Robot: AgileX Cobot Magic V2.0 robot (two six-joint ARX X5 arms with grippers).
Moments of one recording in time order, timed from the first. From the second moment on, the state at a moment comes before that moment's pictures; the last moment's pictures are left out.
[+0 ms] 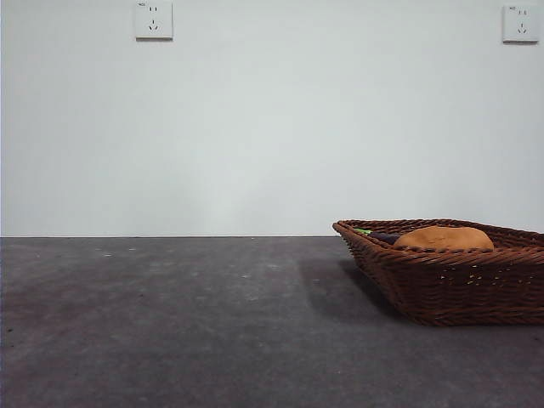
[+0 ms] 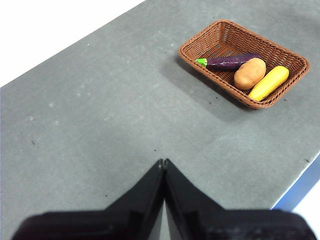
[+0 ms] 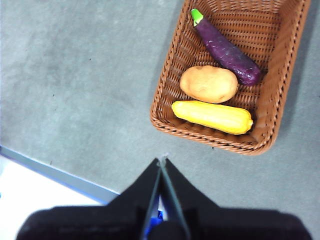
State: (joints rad) left arm -0.49 0.86 1.58 -1.32 0.03 0.20; right arm 0.08 0.96 1.36 -1.35 -0.42 -0.05
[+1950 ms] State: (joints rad) left arm -0.06 0.46 0.96 -0.39 0.19 0.28; right arm 0.08 1.09 1.36 -1.21 -0.21 -0.04
